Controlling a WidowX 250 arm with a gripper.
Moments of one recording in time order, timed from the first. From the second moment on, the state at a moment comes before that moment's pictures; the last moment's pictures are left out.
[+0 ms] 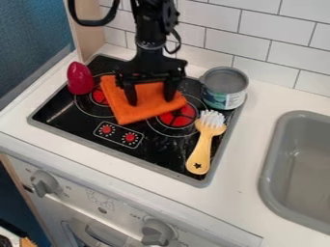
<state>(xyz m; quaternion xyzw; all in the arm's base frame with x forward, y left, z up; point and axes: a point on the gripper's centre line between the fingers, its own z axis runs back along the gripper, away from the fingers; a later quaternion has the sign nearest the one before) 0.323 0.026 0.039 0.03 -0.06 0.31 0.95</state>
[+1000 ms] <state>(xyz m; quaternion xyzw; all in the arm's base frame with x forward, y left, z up) 0.247 -0.010 0.043 0.02 -0.03 0.23 0.97</state>
